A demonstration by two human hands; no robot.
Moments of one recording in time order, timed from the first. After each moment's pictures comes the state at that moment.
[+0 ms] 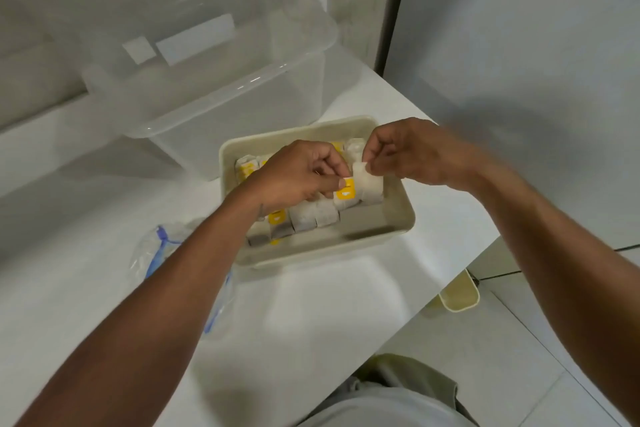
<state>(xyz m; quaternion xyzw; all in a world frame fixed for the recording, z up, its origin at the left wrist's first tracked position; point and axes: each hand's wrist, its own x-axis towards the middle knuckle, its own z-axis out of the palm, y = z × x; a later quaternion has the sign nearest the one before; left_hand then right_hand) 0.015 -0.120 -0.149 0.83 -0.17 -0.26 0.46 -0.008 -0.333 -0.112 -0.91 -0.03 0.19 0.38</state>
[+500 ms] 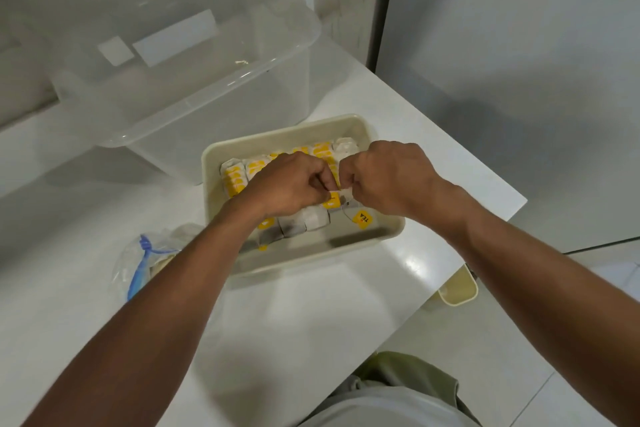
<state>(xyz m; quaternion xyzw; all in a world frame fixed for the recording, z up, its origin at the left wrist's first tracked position) 0.024 -0.134 -0.162 0.91 -0.20 -0.24 0.27 -0.016 -0.311 -0.142 -0.99 -0.12 0.09 0.03</state>
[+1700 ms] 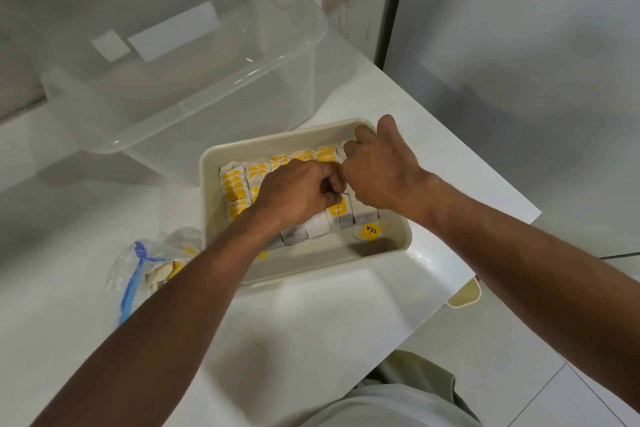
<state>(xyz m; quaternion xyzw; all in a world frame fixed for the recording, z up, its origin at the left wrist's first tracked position) 0.034 -0.147 -0.192 0.95 -0.20 -0.15 0.20 0.021 -0.303 -0.158 -0.95 -0.23 0.09 -0.19</state>
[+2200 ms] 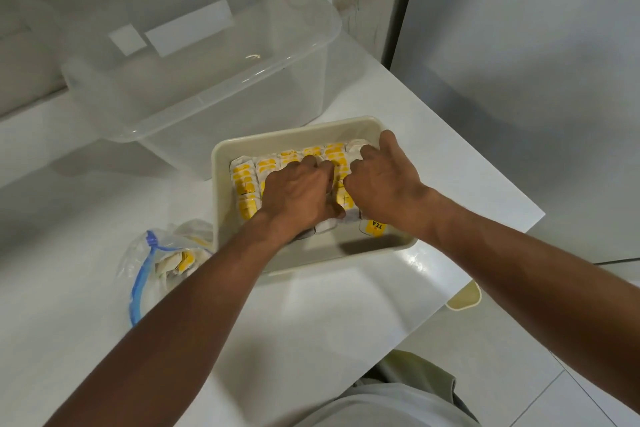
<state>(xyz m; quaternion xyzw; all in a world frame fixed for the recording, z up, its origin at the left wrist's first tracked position) 0.020 -0.144 -0.200 0.98 -0.18 -0.11 0.05 0.003 -0.292 -0.172 -0.94 -0.23 0.10 -0.24</state>
